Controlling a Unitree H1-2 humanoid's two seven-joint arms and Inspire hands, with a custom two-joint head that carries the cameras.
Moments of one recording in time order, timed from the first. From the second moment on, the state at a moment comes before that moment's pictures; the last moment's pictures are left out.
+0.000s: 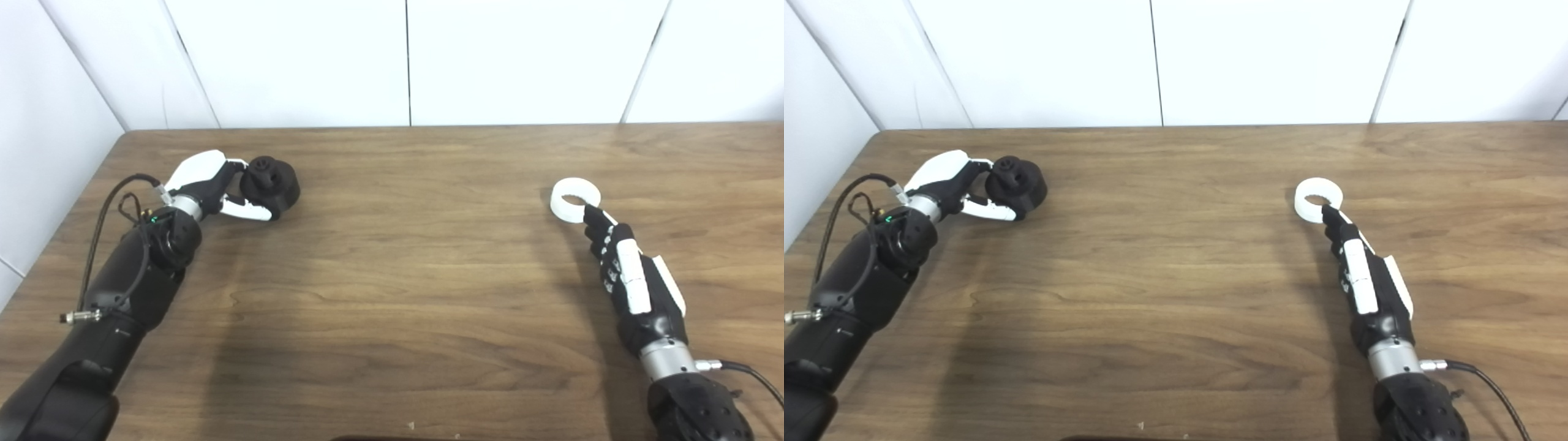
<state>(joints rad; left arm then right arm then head) -0.55 0.57 -0.27 0.50 0.63 0.15 -0.17 0.05 -0.11 -0.05 -0.27 0.06 0.23 0.06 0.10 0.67</state>
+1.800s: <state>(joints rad) -0.35 0.52 -0.26 0.13 0.59 0.15 -0.23 0.05 -0.11 -0.04 -0.28 0.05 0.25 0.08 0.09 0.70</state>
